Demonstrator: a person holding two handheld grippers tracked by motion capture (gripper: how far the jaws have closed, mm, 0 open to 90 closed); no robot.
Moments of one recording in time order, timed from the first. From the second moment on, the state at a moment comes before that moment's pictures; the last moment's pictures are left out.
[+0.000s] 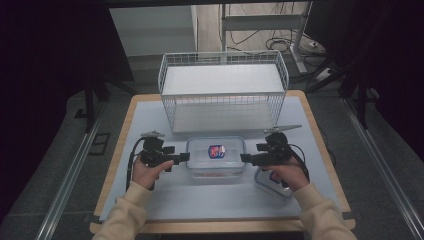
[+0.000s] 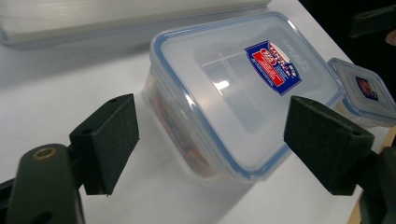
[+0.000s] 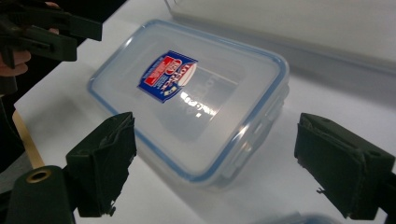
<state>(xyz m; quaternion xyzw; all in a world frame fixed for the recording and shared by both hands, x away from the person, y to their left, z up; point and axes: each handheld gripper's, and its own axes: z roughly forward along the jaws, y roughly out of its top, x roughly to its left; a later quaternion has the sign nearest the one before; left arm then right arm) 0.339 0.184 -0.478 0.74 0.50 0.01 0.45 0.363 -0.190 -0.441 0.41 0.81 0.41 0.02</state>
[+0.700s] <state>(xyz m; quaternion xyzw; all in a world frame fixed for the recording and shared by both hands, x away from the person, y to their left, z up) 0.360 0.179 -0.497 0.73 0.52 -0.06 0.45 0.412 -0.166 -0.471 0.48 0.81 0.33 -0.06</state>
